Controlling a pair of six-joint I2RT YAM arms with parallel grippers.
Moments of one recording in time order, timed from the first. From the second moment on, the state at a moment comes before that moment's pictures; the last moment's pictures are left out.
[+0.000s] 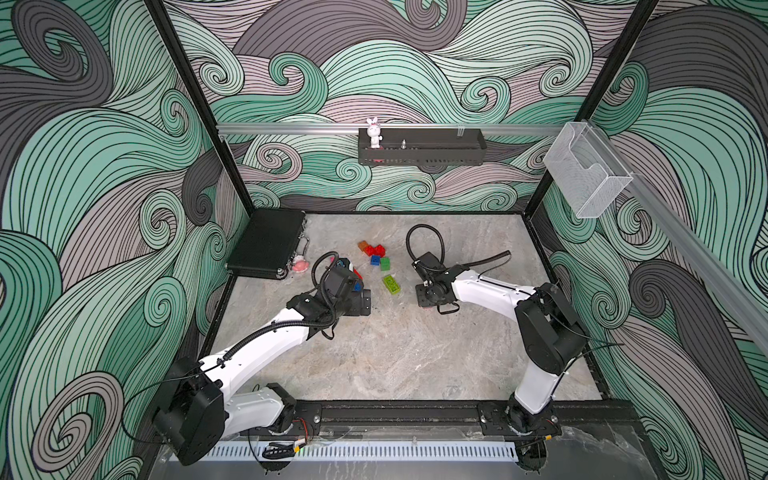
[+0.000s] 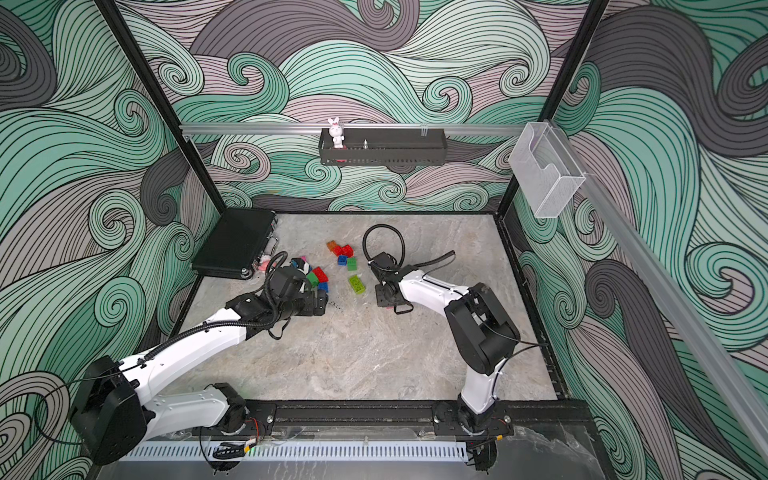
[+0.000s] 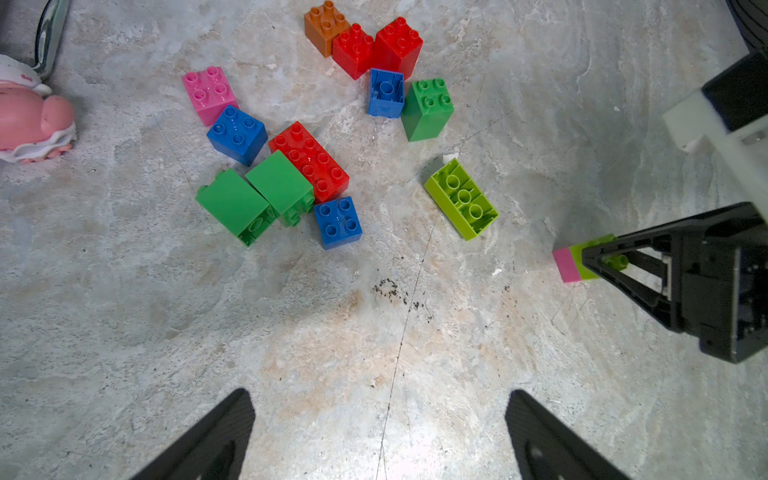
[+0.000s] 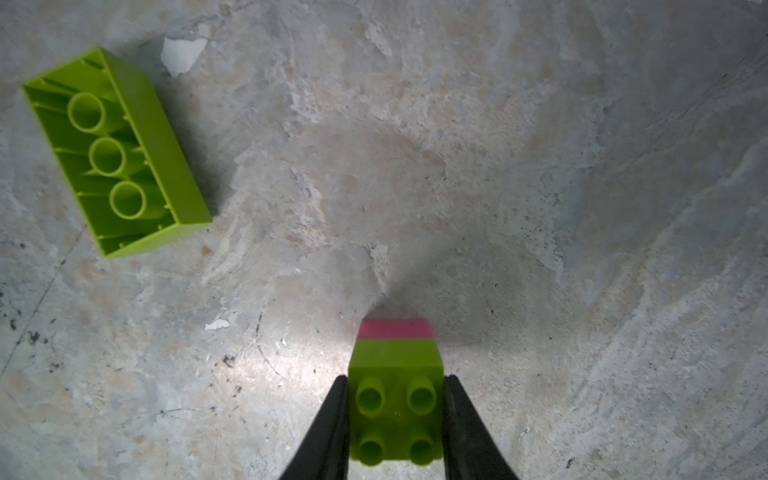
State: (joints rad) left arm -0.62 1.21 0.82 -0.47 -0.17 -0.50; right arm 0.63 1.80 1.15 -0.59 0.16 0.43
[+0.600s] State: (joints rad) left arm -0.62 1.21 0.82 -0.48 -0.17 -0.50; right arm 0.76 1.79 1.17 -0.68 0.16 0.52
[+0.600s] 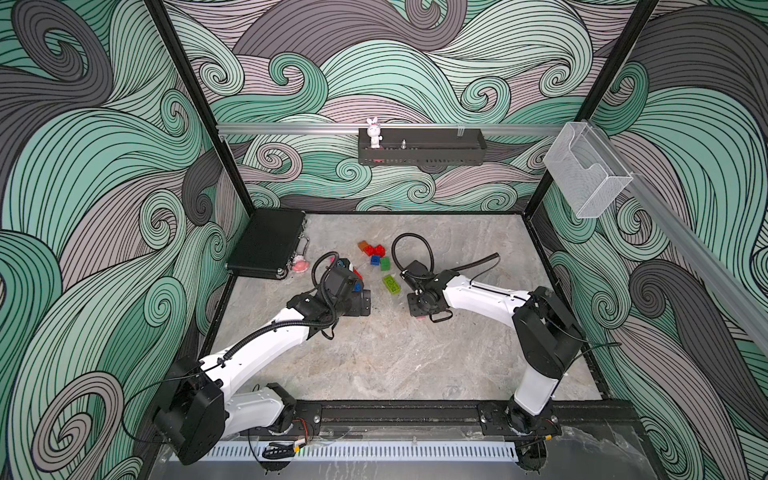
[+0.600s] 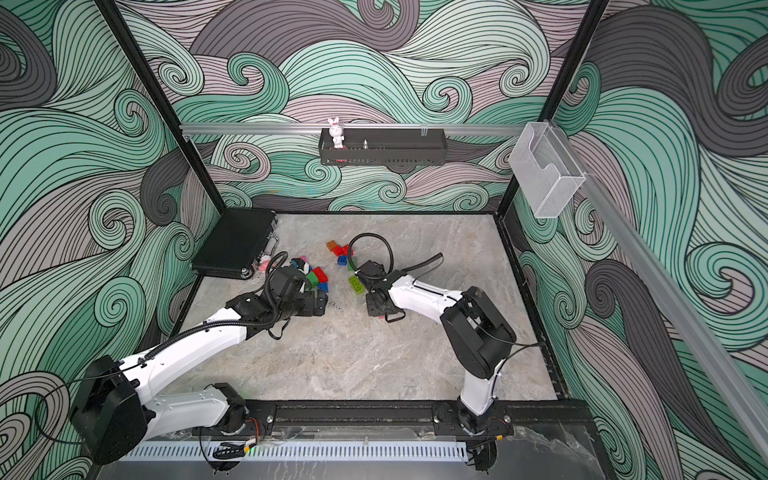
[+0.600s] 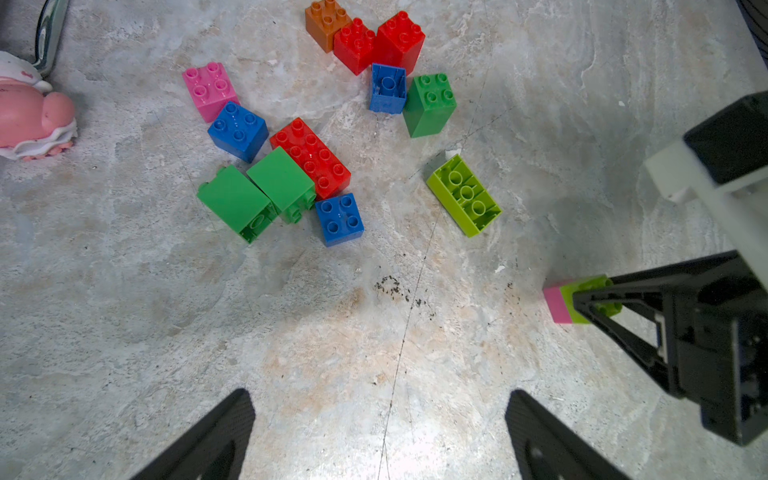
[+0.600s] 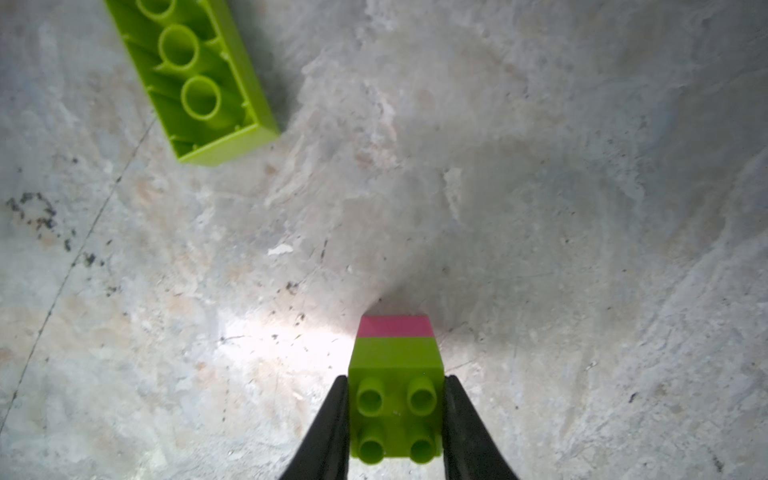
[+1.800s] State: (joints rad) left arm -0.56 1.89 1.30 -0.70 -0.20 -0.56; right arm 0.68 1.21 0.82 -0.43 0.23 0.47
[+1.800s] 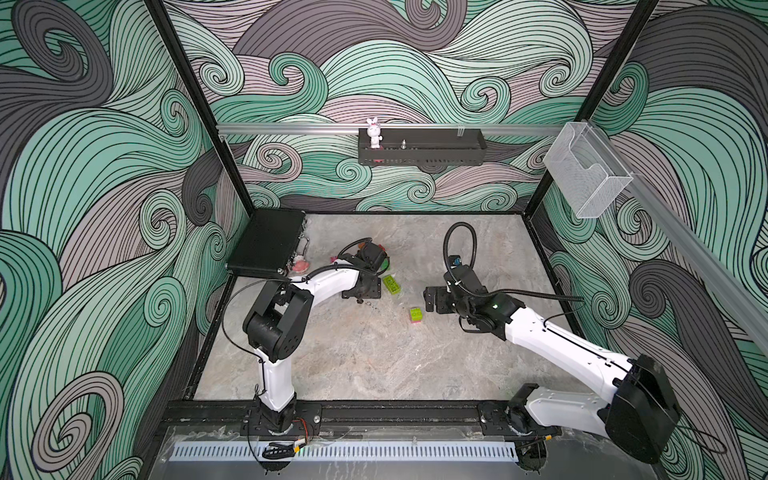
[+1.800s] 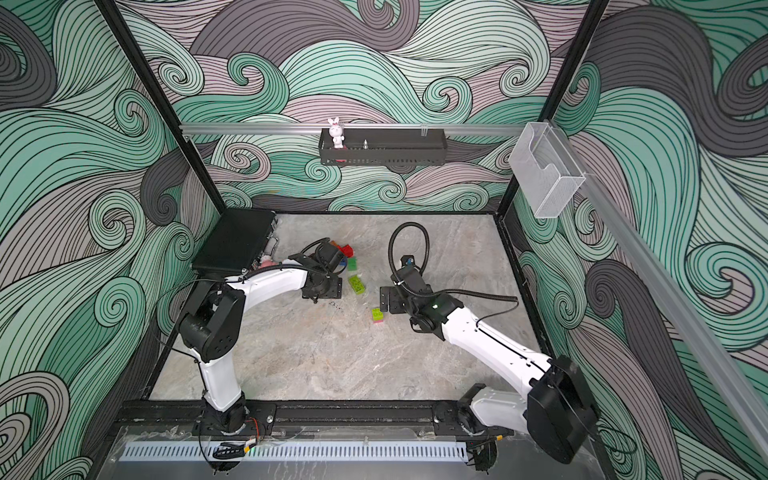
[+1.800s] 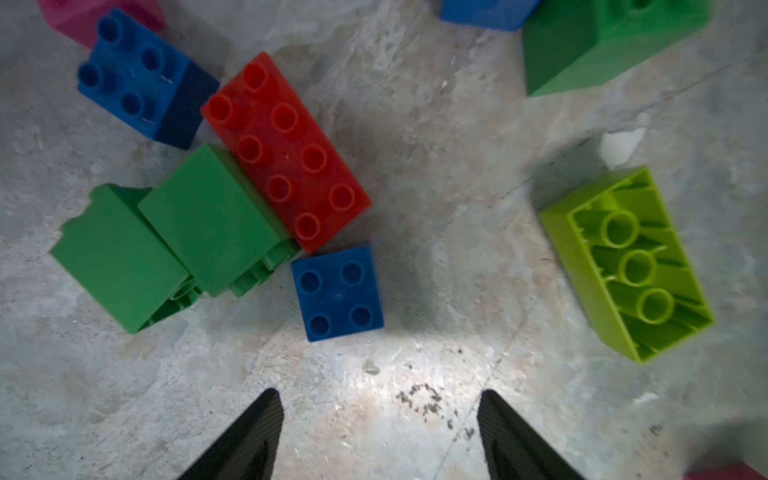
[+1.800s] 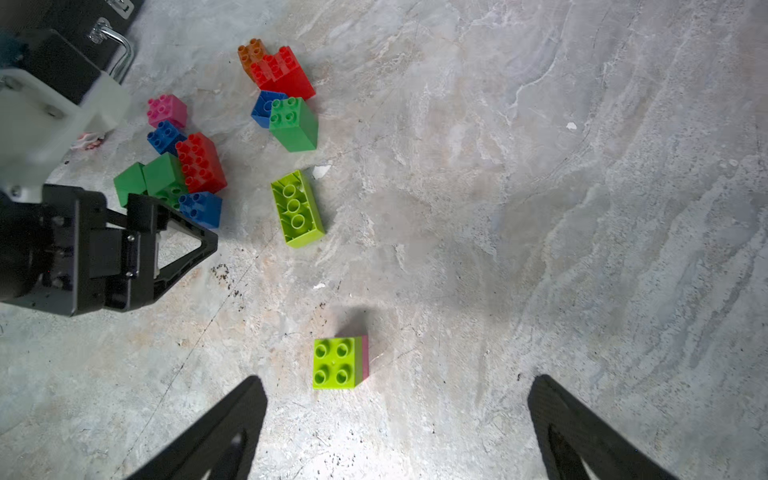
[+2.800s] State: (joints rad) left arm -0.66 1.84 1.10 -0.51 -0.11 -0.25; right arm 0.62 1.17 0.75 -0.39 0.12 0.29
